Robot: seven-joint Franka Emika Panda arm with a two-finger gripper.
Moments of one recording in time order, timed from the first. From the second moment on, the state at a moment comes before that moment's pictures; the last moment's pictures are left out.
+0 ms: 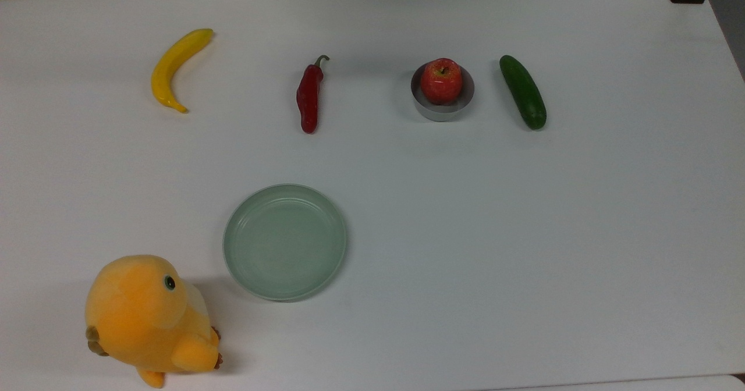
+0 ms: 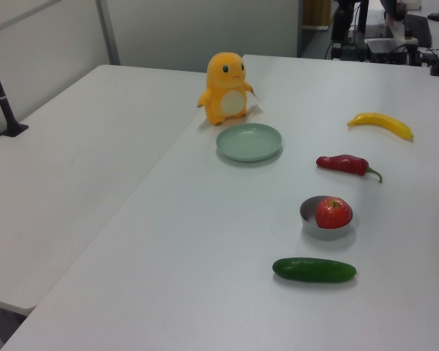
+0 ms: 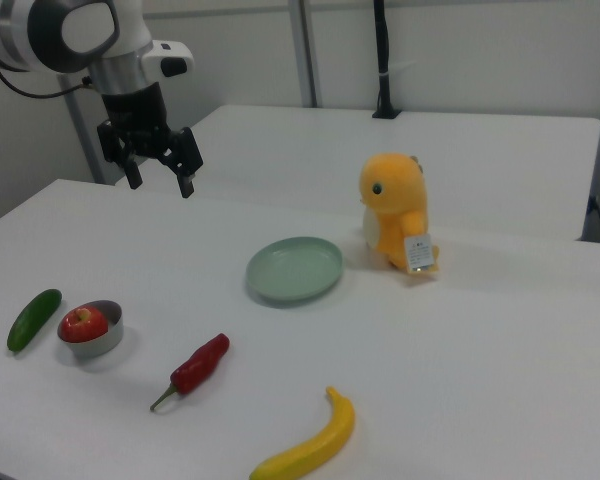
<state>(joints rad) 0.10 -0.03 -0.05 -1.63 0.03 1.67 -0.08</state>
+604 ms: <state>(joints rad) 0.10 -0.03 -0.05 -1.64 0.03 1.66 -0.08</state>
